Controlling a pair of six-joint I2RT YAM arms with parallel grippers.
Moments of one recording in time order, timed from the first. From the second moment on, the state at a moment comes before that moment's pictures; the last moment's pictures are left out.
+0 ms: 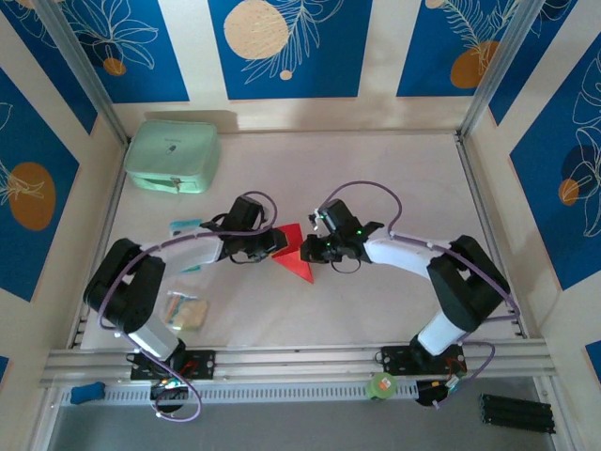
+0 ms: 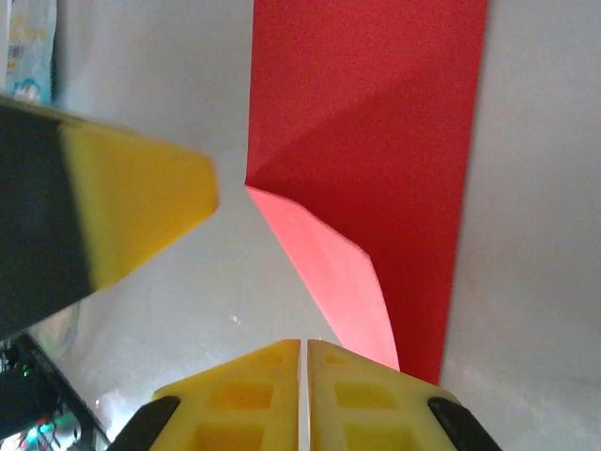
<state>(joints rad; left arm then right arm) -0.56 1.59 0.85 -0.17 0.37 -0.91 0.67 1.61 0.89 -0.24 -0.37 0.64</state>
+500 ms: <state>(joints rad) -0.56 1.58 0.75 -0.12 0.37 -1.06 0.67 1.80 0.98 -0.29 -0.32 0.69</state>
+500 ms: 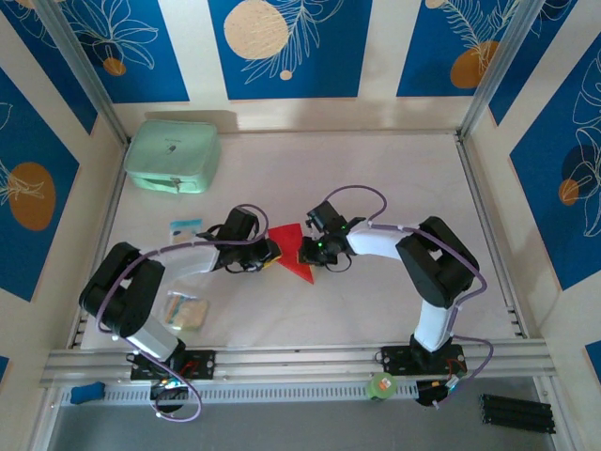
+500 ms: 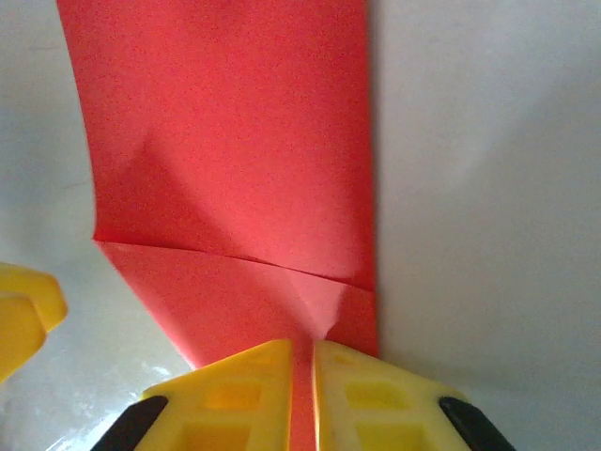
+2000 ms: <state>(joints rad) -0.50 1.74 0.77 0.11 0.48 -1.11 0.66 1.82 0.98 -0.27 -0.34 0.67</state>
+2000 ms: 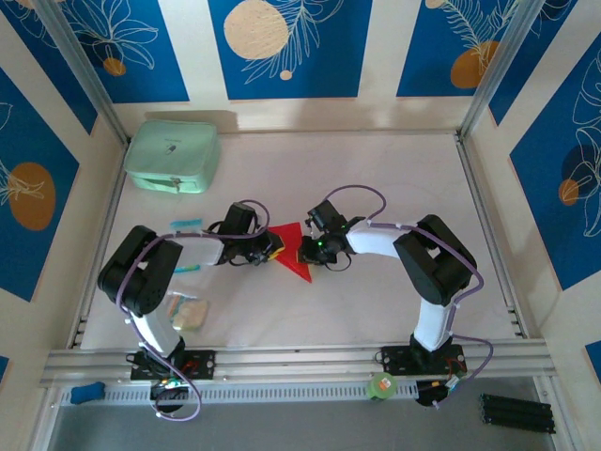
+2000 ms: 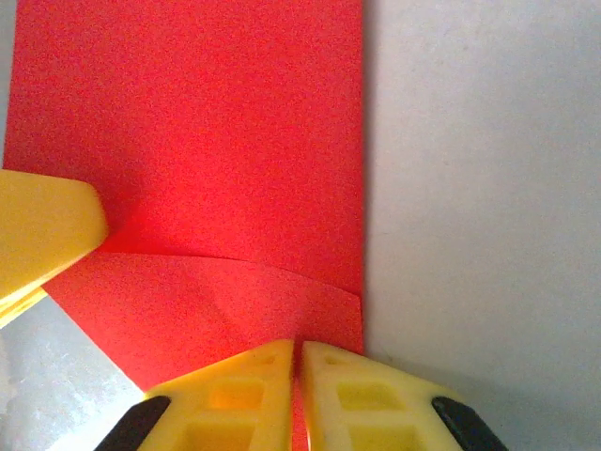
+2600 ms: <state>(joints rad) -0.49 1.71 0.76 0.06 0.50 -1.14 0.69 1.67 0.94 -0.21 -0.22 0.41</state>
